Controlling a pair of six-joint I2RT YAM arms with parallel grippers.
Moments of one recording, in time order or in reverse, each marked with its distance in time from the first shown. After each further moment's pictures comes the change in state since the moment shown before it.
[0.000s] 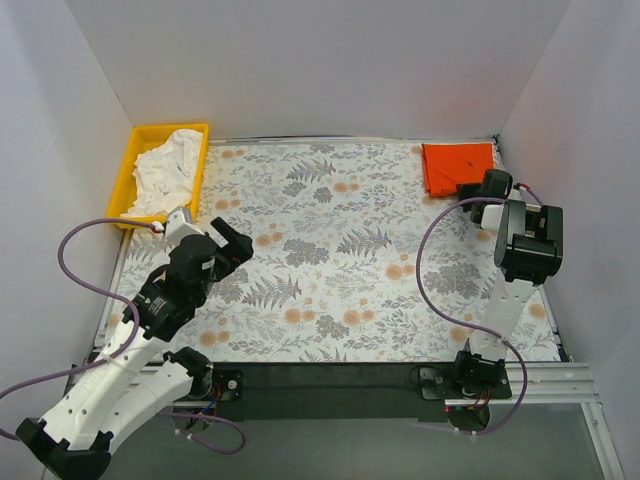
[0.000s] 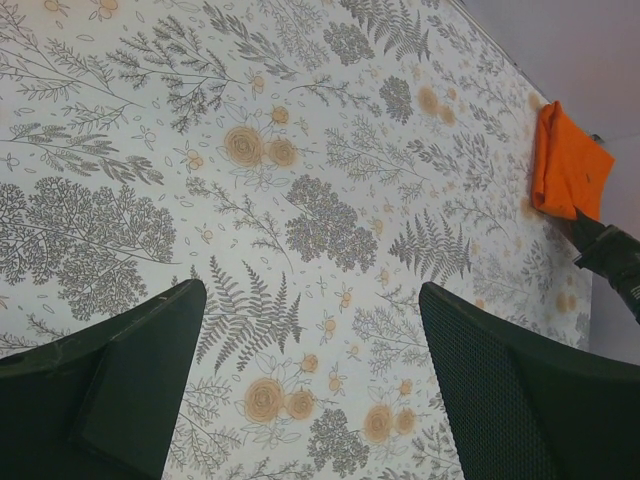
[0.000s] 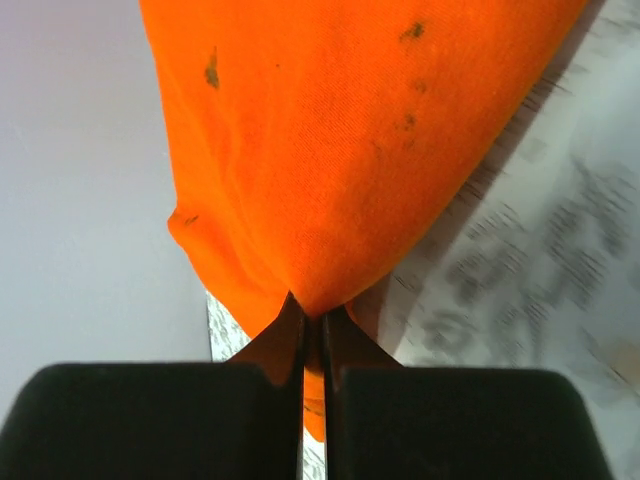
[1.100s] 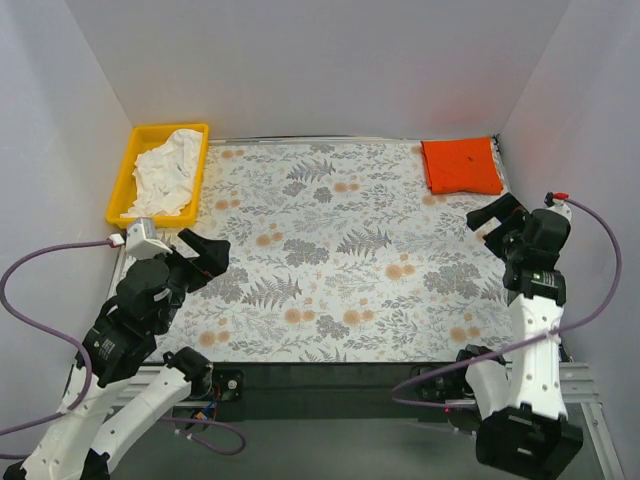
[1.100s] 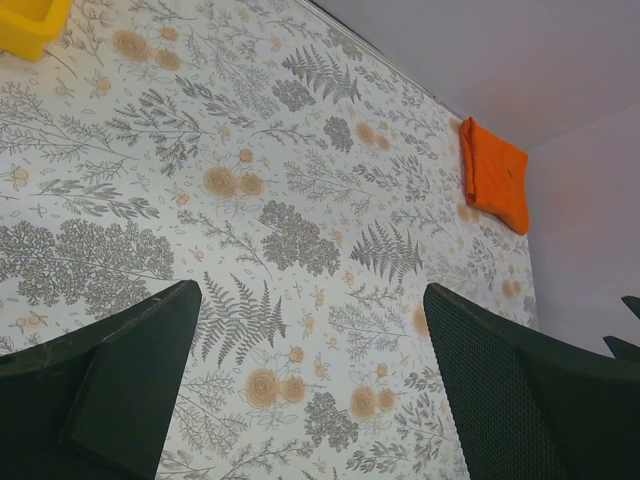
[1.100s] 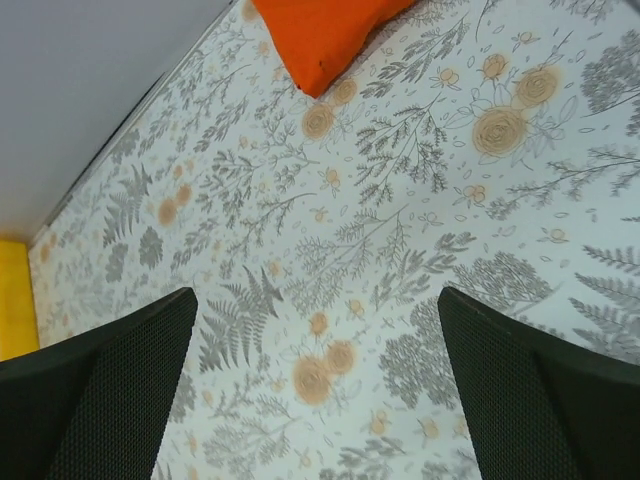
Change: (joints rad) left arm 0.000 -0.196 0.120 -0.142 0.020 0.095; right arm -0.075 -1.146 -0.388 -0.675 -0.158 -0.645
